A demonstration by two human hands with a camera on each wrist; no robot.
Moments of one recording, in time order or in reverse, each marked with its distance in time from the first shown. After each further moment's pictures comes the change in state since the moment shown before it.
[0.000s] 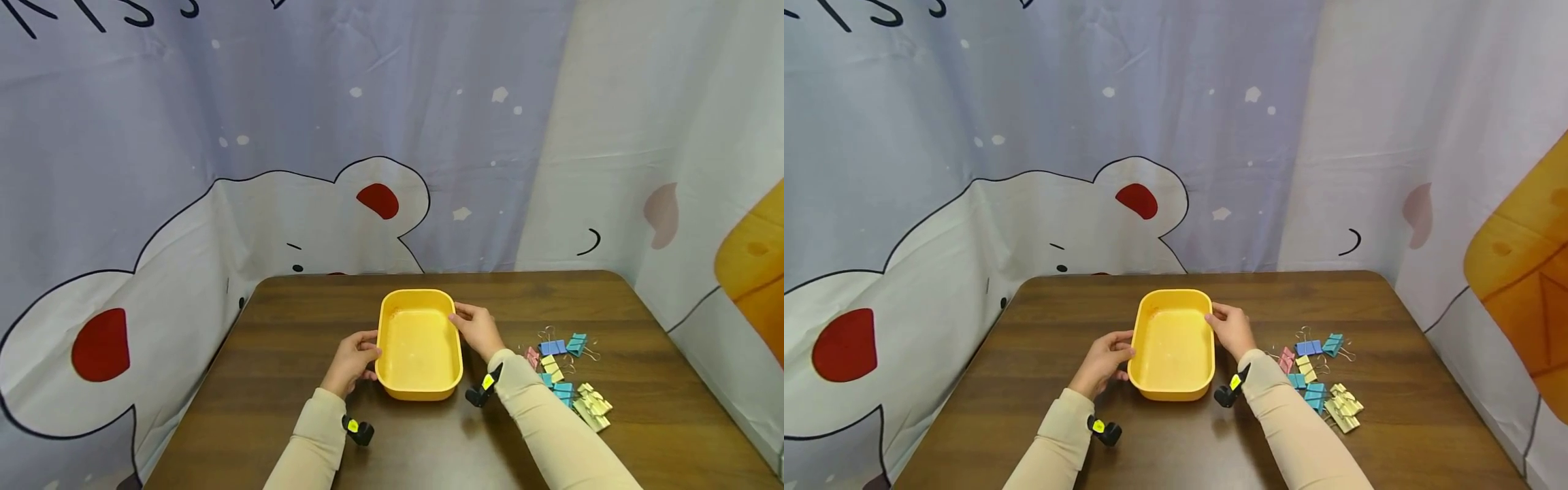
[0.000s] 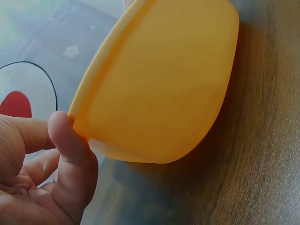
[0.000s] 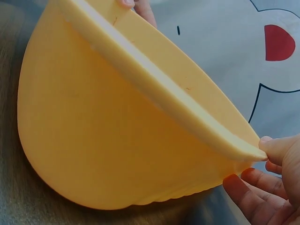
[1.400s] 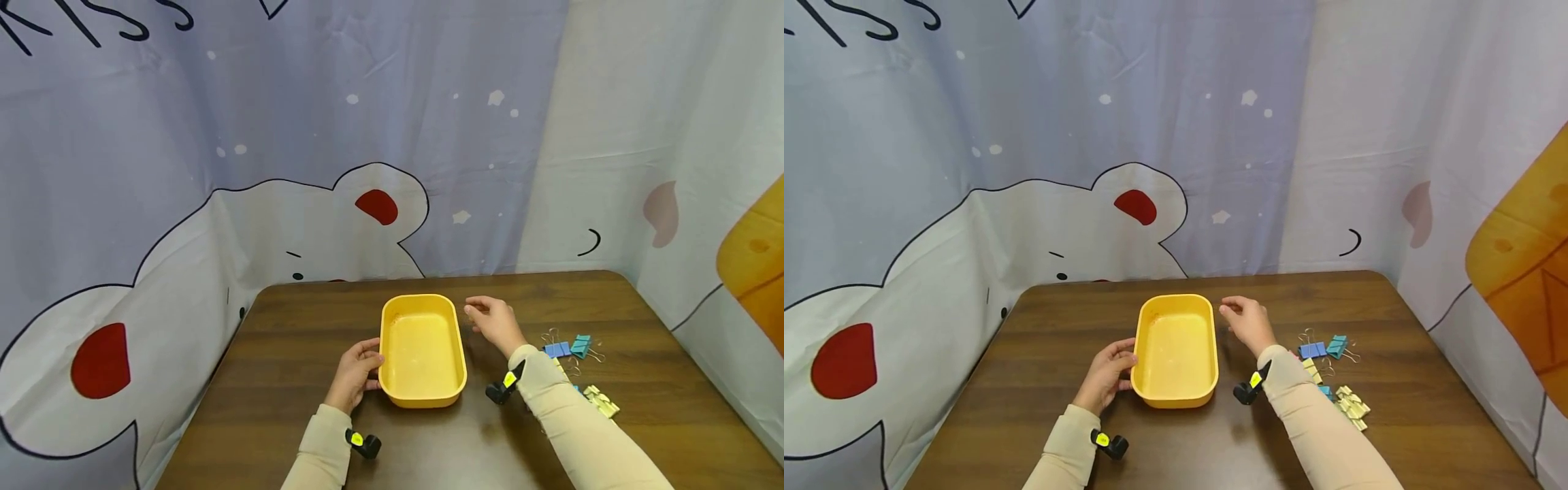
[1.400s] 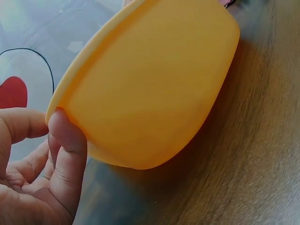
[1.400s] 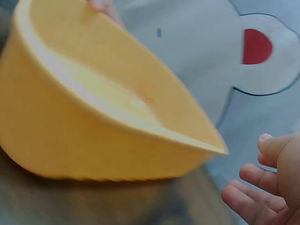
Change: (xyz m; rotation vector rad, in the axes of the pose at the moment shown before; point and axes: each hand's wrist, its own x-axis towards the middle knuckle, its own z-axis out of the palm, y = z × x) left_hand 0.005 -0.015 0.003 -0.210 -0.003 -0.022; right_hand 0.000 -0.012 -0.035 -0.039 0.017 -0.097
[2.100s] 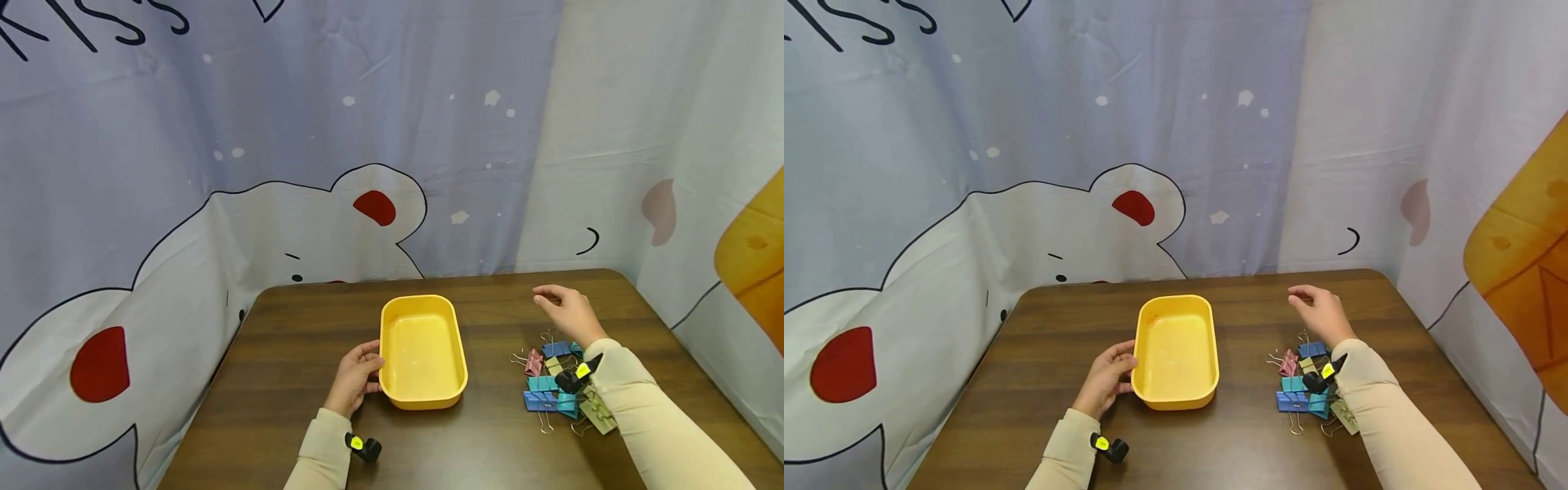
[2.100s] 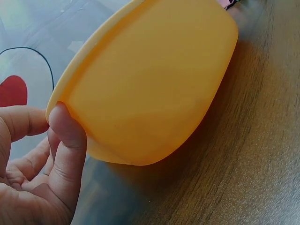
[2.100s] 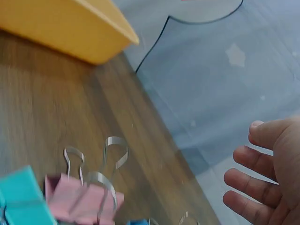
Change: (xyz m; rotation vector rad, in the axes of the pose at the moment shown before) left_hand -0.005 -0.002 0.000 -0.050 -0.033 0.018; right_hand -0.015 0.037 -0.129 -0.321 0.058 -0.093
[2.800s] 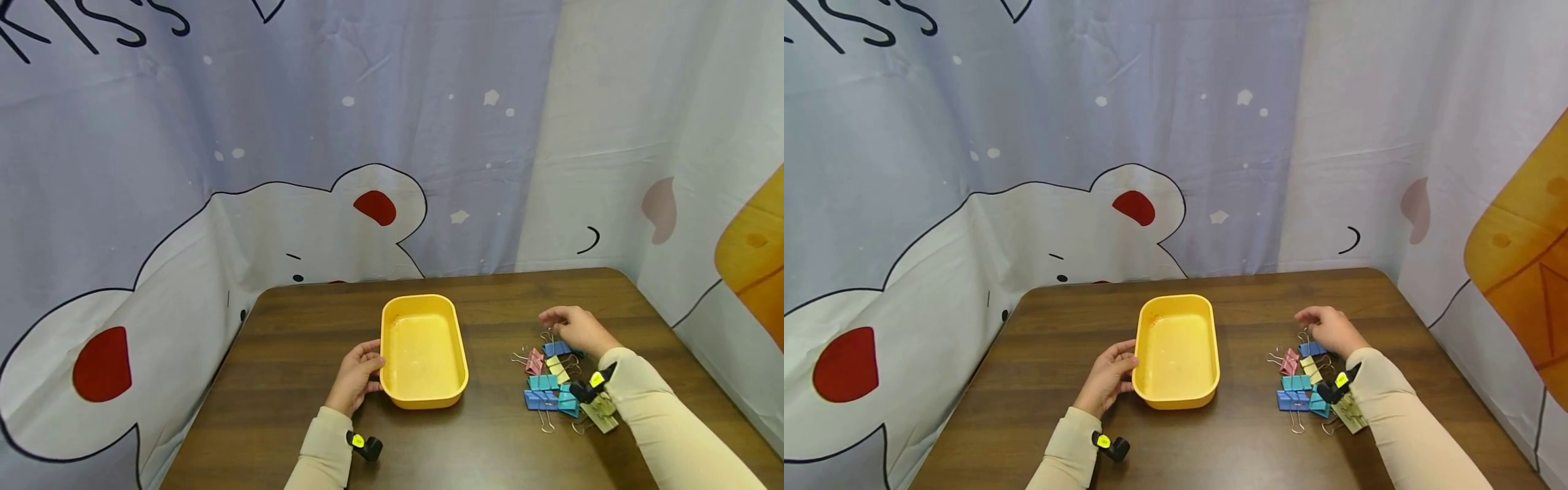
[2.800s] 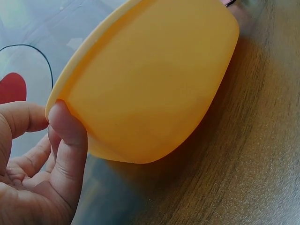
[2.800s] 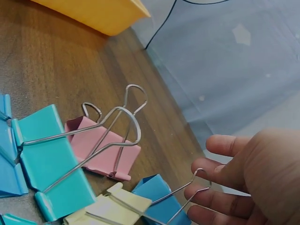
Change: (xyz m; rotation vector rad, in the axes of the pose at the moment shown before) left_hand 0.005 -0.003 -0.001 0.041 -0.001 -0.010; right_hand -0.011 0.034 0.001 -0.051 -0.280 0.009
